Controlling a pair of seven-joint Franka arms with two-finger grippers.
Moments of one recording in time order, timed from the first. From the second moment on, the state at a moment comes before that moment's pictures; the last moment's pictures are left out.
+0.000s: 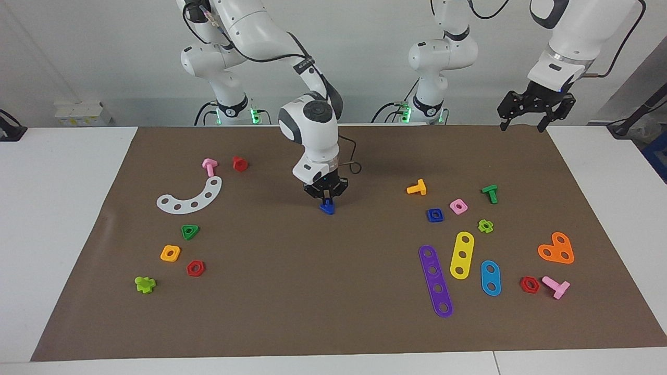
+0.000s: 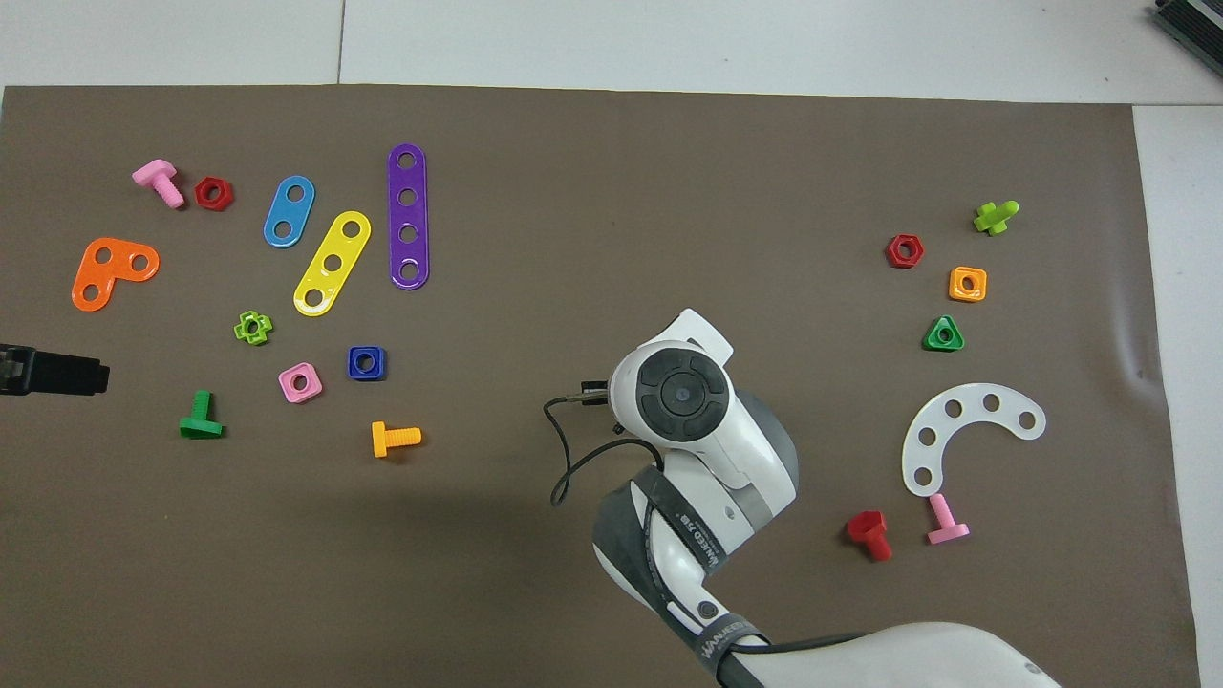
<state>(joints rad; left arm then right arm) 0.06 -0.20 -0.05 -1.78 0.01 1.63 0.16 0.54 0.32 0.07 -1.97 -0.05 2.40 0.62</state>
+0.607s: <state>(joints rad) 0.04 -0.15 -0.06 -1.73 0.01 1.60 0.16 0.28 0.19 0.07 -2.00 -0.06 2.26 0.43</state>
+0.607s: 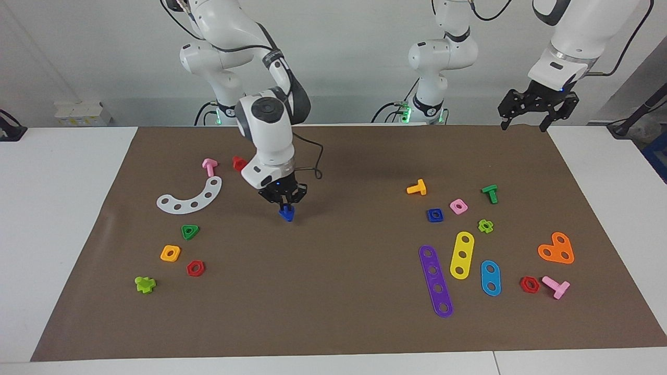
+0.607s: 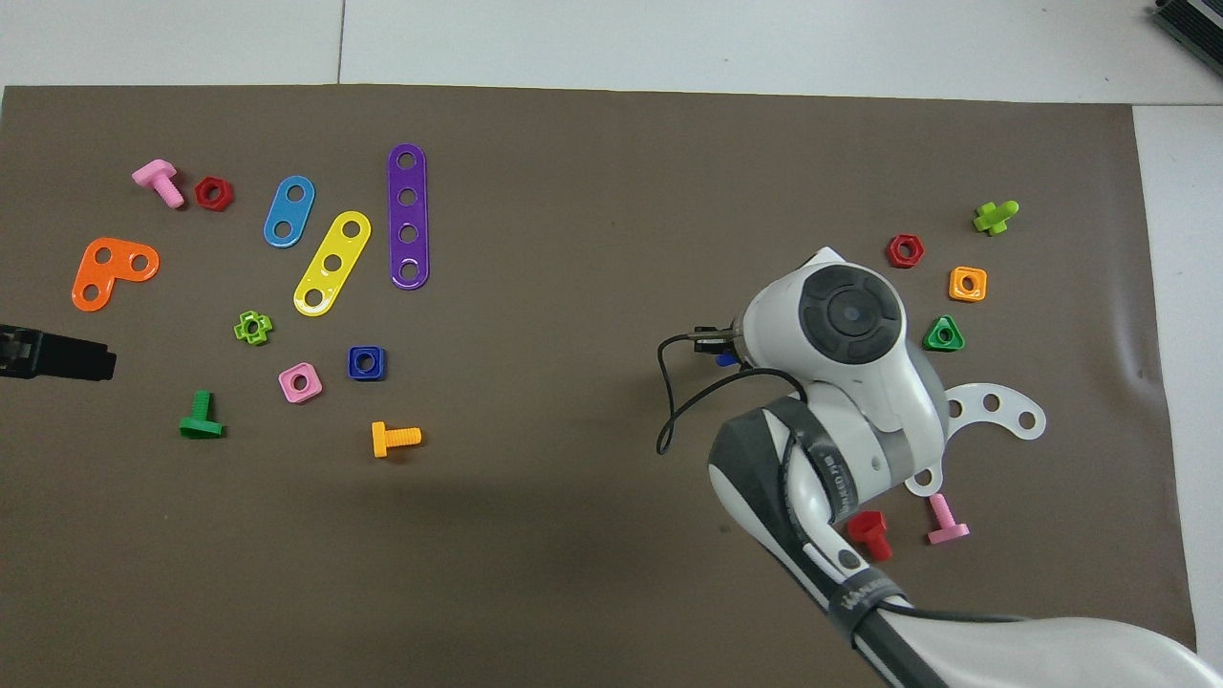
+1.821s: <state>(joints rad) 0.03 -0.11 -0.05 -1.70 -0.04 1.60 0.15 -0.02 0.19 0.07 -2.15 -0.02 2.42 0.03</state>
